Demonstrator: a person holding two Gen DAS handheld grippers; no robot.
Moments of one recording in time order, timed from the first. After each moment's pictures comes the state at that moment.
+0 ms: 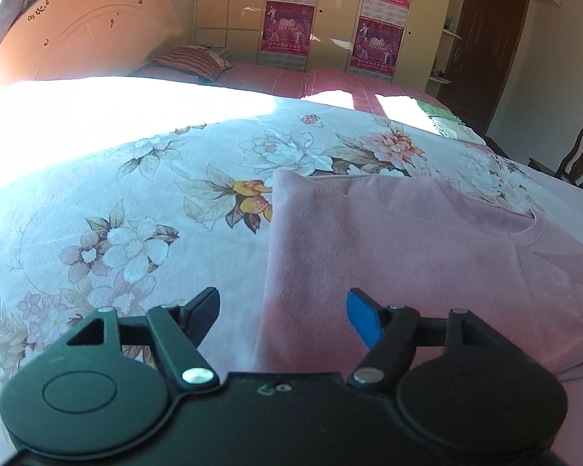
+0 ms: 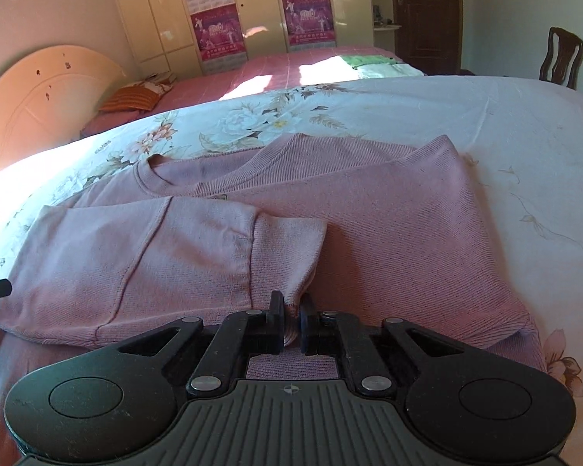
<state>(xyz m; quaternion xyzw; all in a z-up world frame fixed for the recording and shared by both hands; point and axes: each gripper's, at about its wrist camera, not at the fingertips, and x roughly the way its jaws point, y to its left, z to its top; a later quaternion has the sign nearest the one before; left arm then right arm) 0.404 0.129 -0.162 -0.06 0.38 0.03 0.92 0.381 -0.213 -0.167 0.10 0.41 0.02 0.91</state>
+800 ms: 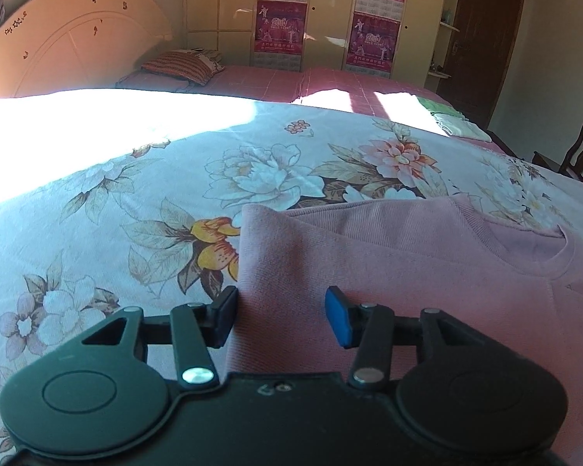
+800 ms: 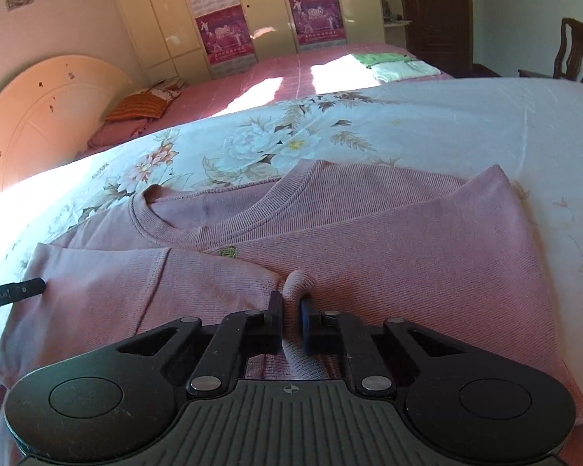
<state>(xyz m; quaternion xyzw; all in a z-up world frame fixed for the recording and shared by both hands) 0.475 0.110 -0.184 -0.04 0.38 0.02 0.92 0.442 -0.214 -0.163 0.10 0.39 0.03 0.91</state>
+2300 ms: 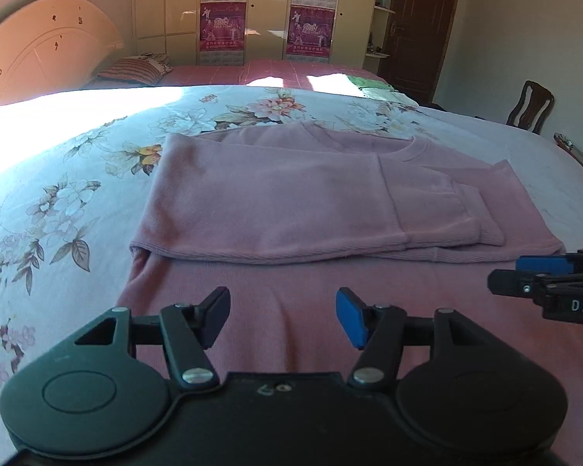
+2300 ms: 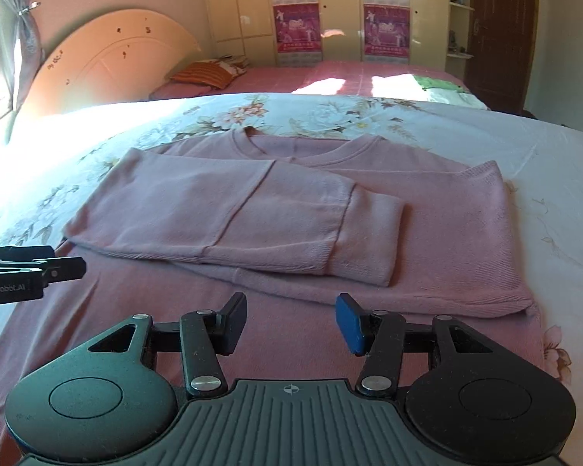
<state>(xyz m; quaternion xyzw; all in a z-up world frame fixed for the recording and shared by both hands) 0.290 0.020 -0.148 -0.02 0.39 -0.06 0.92 0.315 -0.173 -0.147 0.02 0.40 0.15 0.90</state>
